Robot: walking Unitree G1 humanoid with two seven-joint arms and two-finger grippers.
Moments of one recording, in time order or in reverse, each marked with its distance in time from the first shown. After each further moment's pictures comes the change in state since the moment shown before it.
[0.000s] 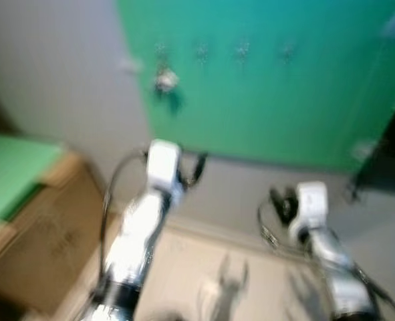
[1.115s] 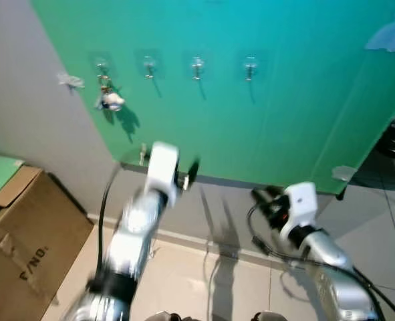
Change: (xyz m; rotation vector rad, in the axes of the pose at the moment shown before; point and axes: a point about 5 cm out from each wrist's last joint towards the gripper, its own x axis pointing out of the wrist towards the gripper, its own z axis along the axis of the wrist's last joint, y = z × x) left arm 0.002 0.011 -0.010 0.116 0.049 0.045; right arm -0.007 0.016 0.013 0.008 0.005 0.163
